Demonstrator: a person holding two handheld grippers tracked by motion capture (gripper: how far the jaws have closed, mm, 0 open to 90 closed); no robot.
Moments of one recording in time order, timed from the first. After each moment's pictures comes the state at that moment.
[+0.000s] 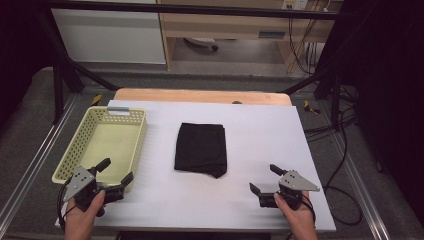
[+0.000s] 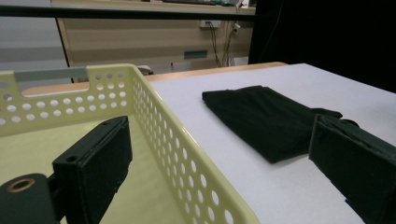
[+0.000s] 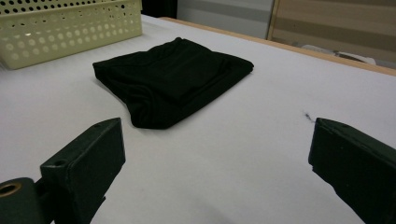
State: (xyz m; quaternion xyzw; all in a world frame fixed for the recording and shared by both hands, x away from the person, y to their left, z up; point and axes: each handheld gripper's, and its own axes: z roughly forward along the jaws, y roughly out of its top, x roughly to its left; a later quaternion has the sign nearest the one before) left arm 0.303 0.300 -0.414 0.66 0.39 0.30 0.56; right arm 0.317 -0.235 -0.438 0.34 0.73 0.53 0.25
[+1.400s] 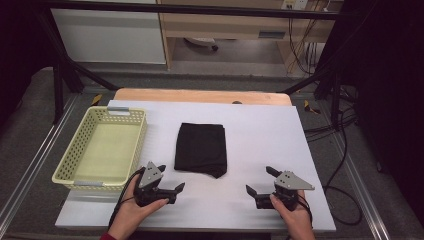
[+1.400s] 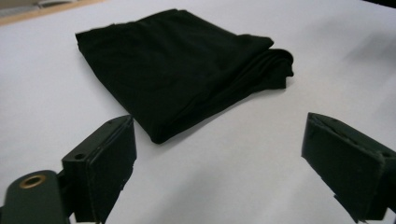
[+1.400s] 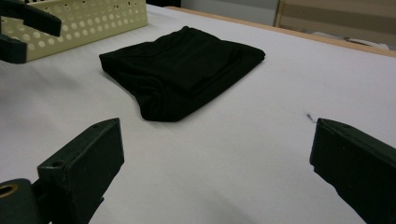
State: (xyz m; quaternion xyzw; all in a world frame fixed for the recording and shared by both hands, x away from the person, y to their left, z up) left arm 0.333 0.173 -0.432 0.80 0.35 0.19 0.46; right arm 0.317 -0.226 -0.440 0.35 0.74 0.52 0.23
